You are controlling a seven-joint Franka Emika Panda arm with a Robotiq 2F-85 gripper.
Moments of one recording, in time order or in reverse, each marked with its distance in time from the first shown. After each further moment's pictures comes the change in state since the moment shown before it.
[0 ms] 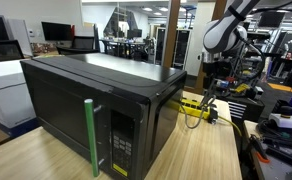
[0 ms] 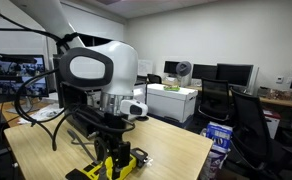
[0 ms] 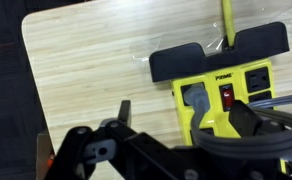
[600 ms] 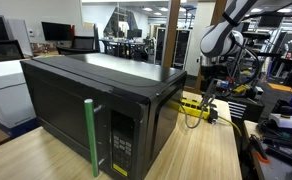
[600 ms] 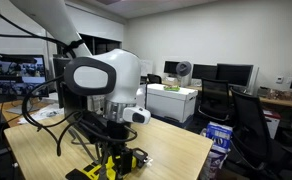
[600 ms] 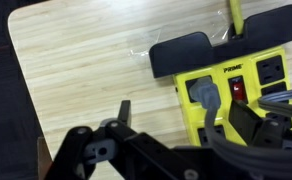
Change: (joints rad) arm -0.023 0.065 0.020 0.027 0.055 0.040 0.000
